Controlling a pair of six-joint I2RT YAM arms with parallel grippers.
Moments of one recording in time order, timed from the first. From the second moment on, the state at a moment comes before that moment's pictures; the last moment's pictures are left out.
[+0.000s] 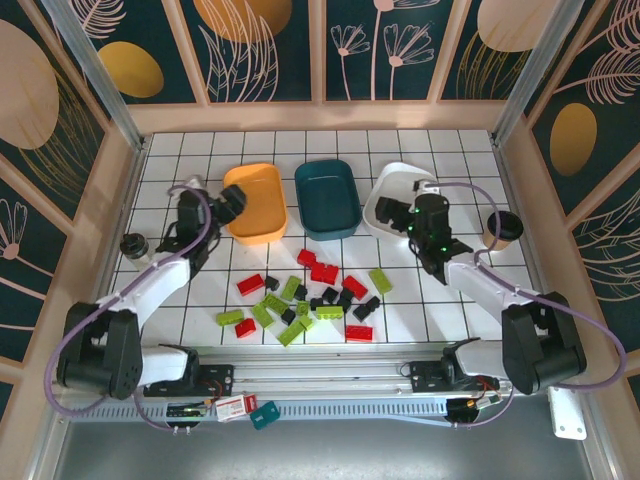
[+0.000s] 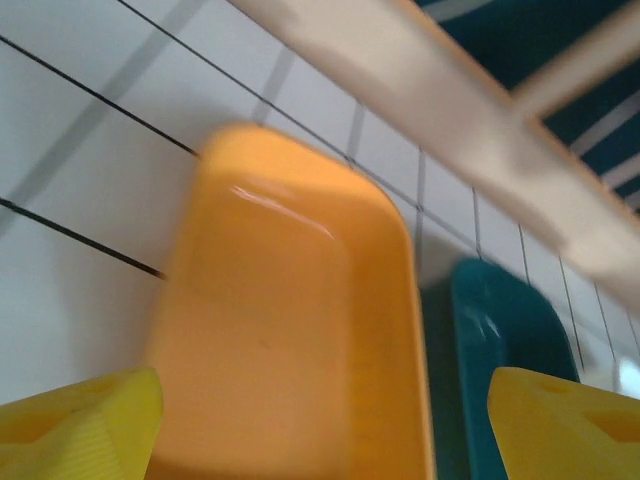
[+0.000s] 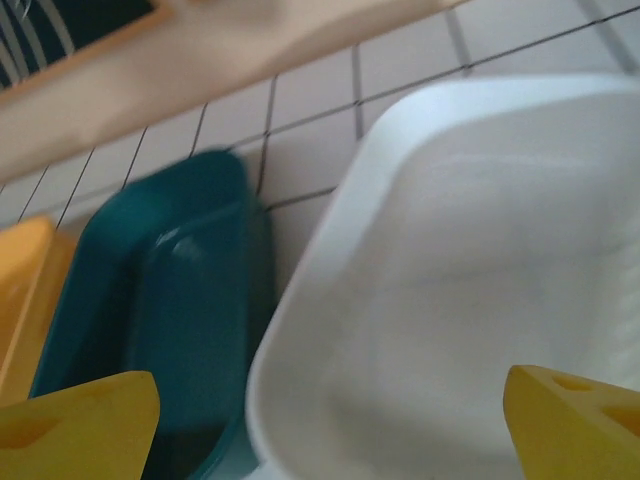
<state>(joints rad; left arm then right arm) -0.26 1.33 0.72 0.14 -0.06 -0.74 0.38 1.28 0.64 0.17 0.06 0.47</state>
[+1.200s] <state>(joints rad) -0.51 1.88 1.14 0.12 0.16 -0.64 0.49 1.15 0.53 -0.03 0.08 0.47</state>
